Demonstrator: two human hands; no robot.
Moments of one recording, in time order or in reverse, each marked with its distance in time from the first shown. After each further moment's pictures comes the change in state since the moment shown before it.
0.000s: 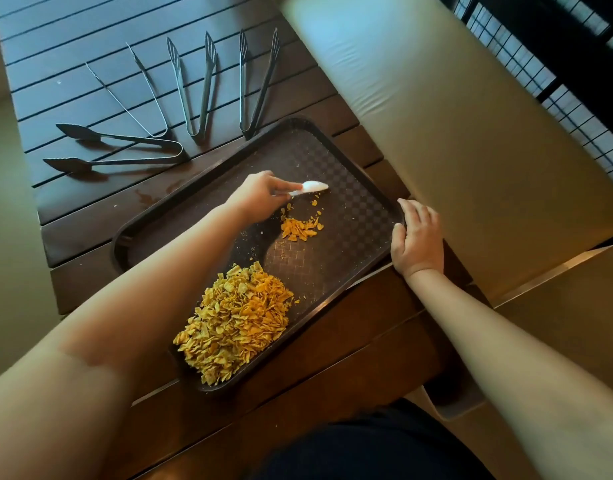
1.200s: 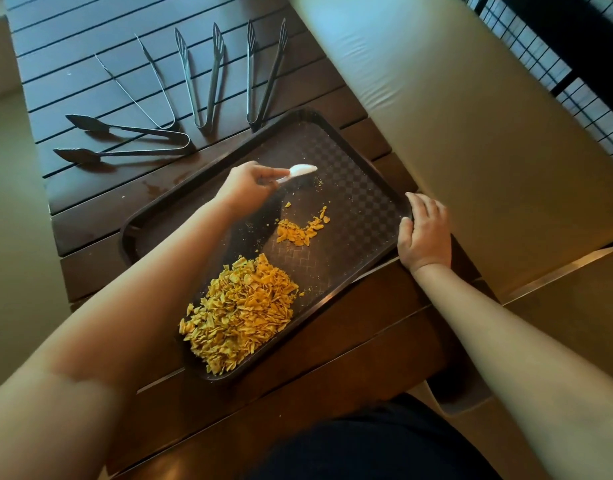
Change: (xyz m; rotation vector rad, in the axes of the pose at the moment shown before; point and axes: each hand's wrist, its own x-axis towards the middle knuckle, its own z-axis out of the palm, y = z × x) left_hand -0.016 -0.012 -0.010 -0.182 0.171 -0.095; right_hand 0.000 0.000 0.001 -0.010 0.010 -0.012
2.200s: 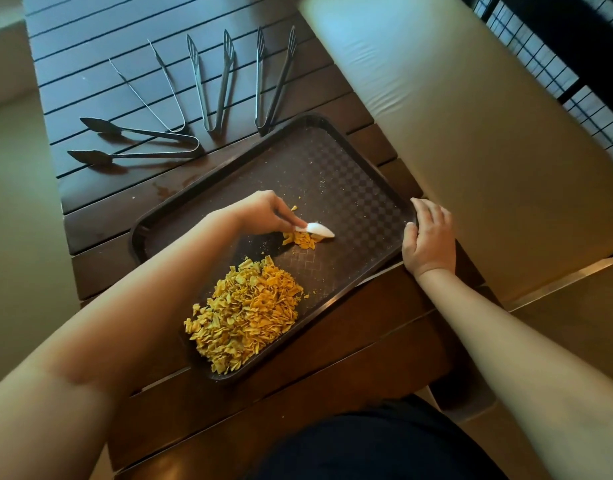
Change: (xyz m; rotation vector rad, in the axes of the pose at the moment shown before) left_hand -0.014 0.001 0.001 0.168 -0.491 0.034; right_hand 0.000 0.001 -0.001 0.006 -0.004 0.002
